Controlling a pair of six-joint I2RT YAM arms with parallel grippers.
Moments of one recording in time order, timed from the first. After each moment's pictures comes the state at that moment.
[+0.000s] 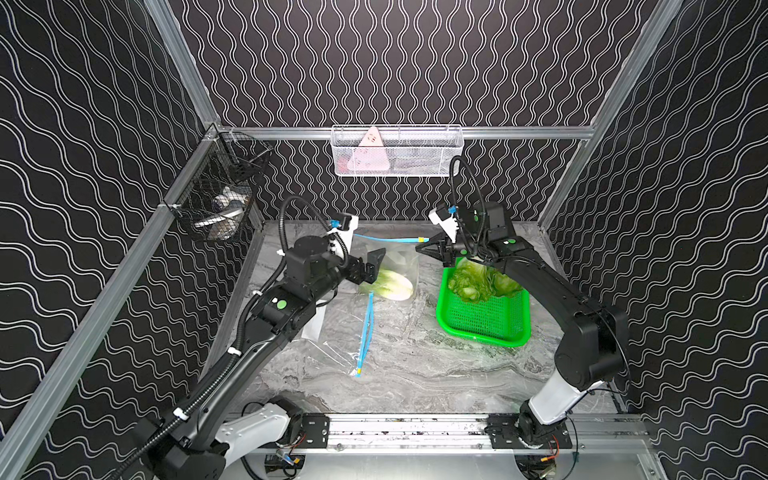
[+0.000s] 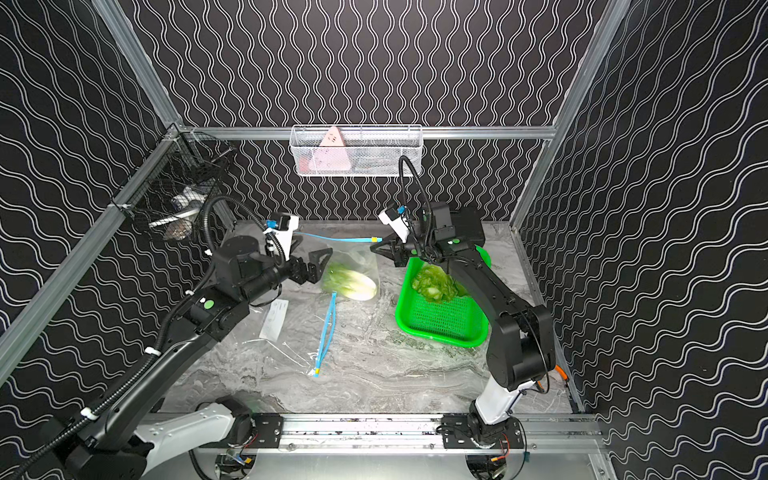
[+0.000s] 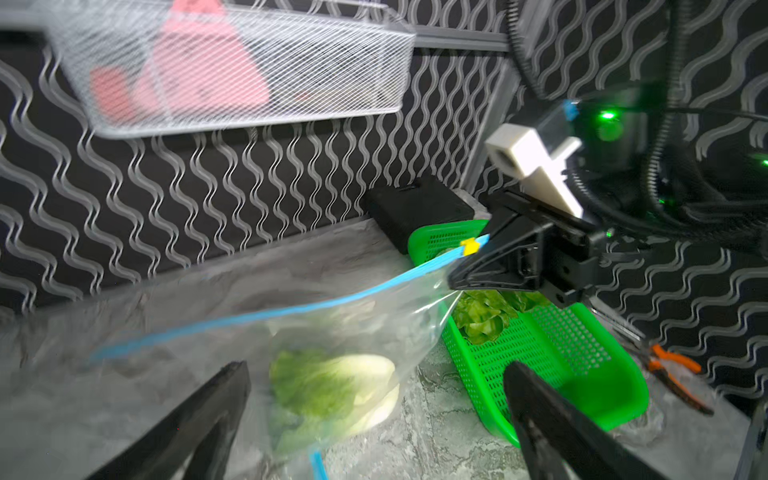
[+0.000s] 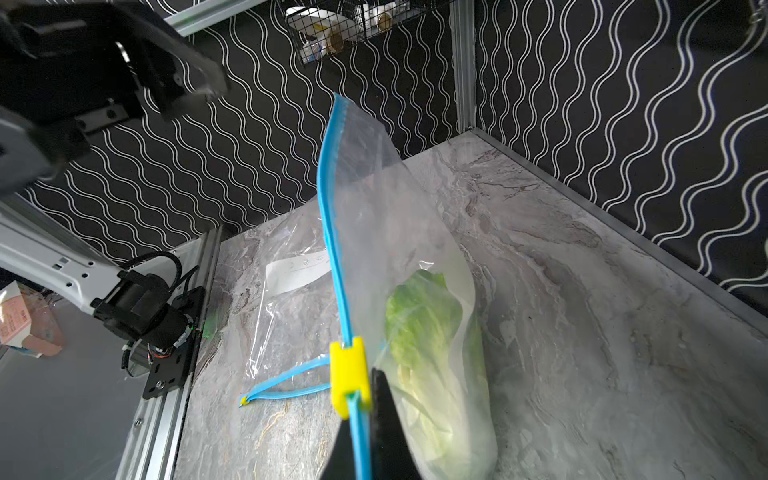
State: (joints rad) left arm -0.45 1.13 1.21 -0.29 0.12 -0.04; right arm 0.33 1.69 1.47 -0.35 -0.95 -0.23
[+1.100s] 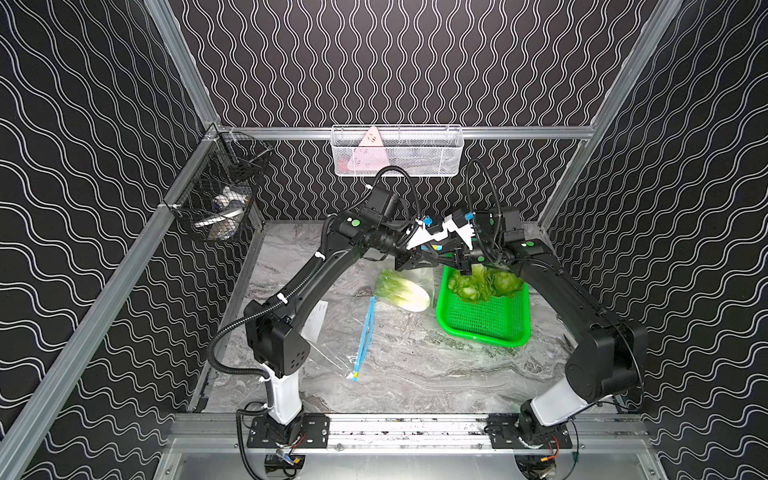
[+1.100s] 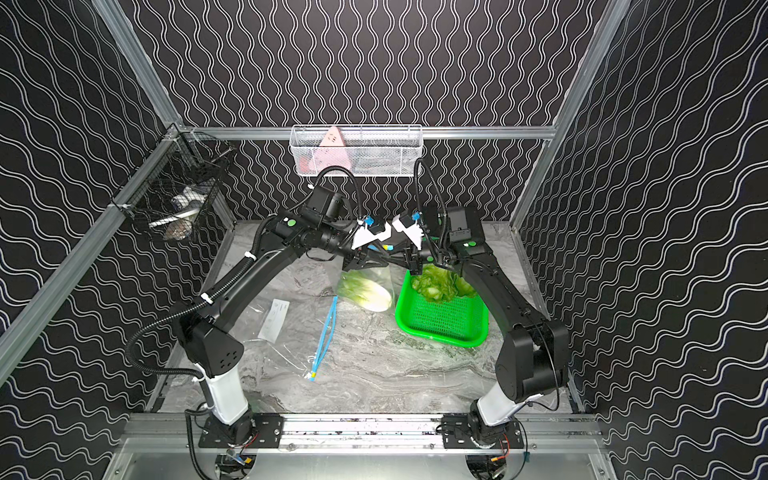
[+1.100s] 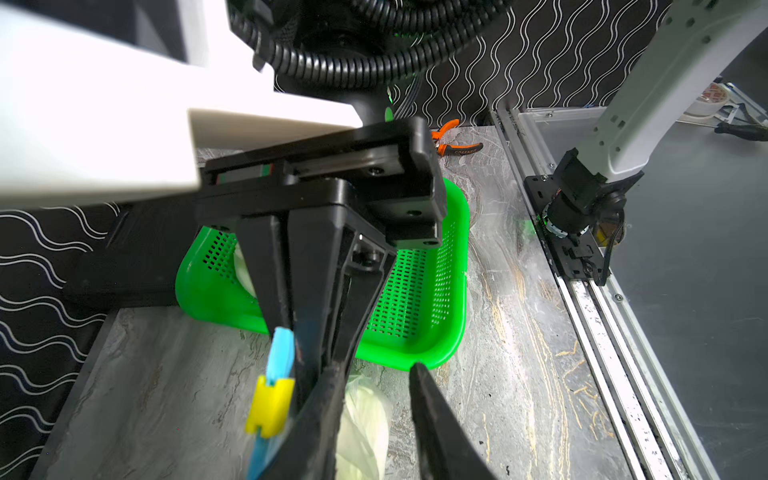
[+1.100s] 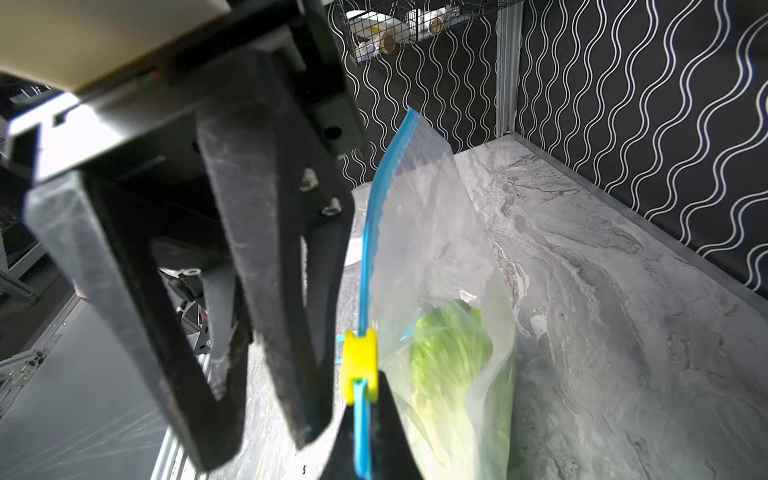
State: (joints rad) left arm -0.52 1.86 2.01 -0.94 0.79 0.71; right arm 0.27 1.61 1.43 -0.51 -1.11 -0.40
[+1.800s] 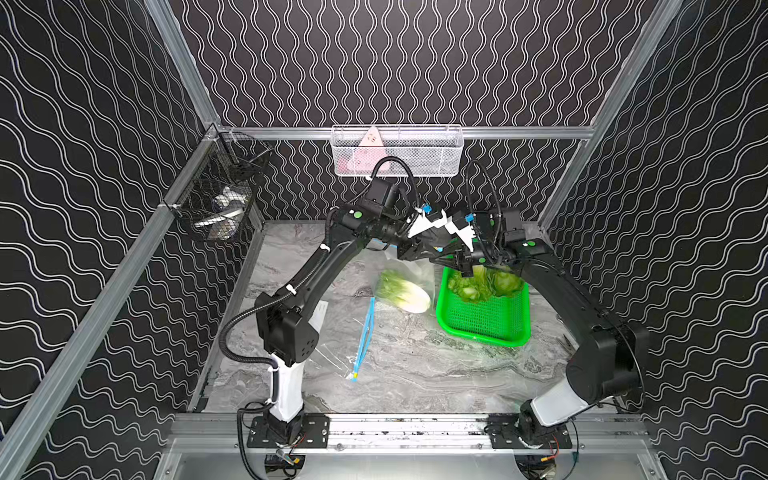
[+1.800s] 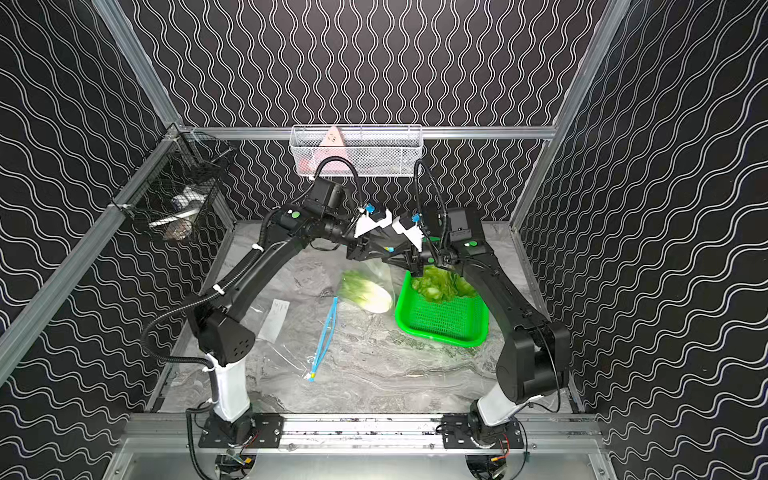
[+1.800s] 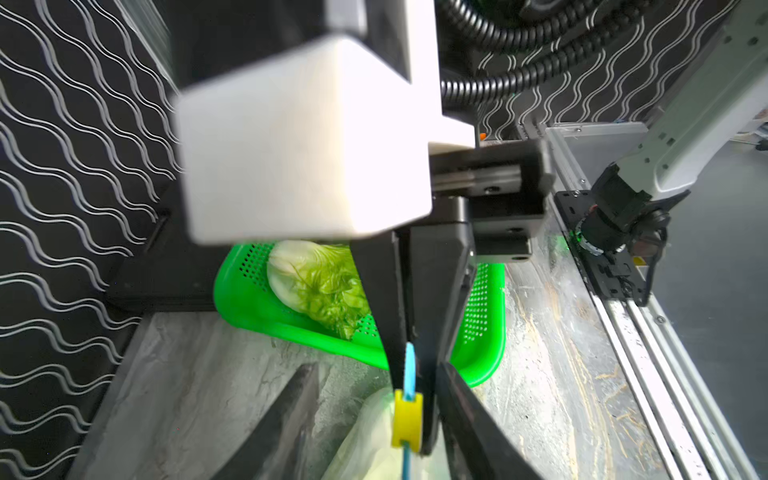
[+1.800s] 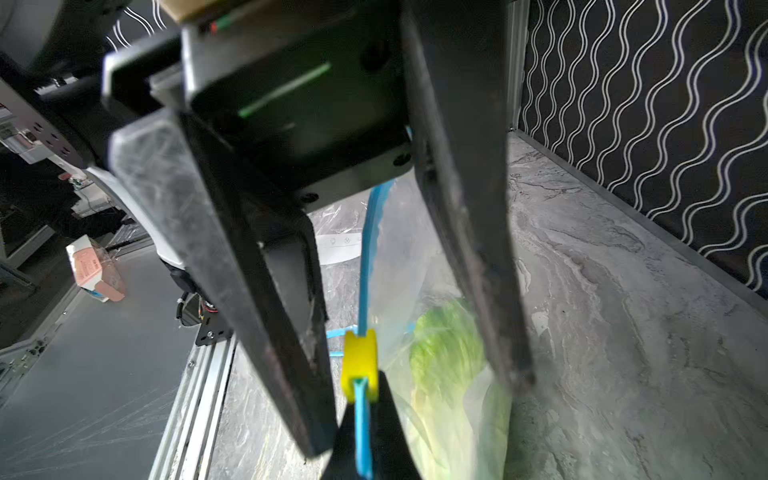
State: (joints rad) left arm -0.48 1.97 2.16 -0.94 0.82 0.68; right arm 0.27 1.60 1.43 -0.55 -1.10 -0.44
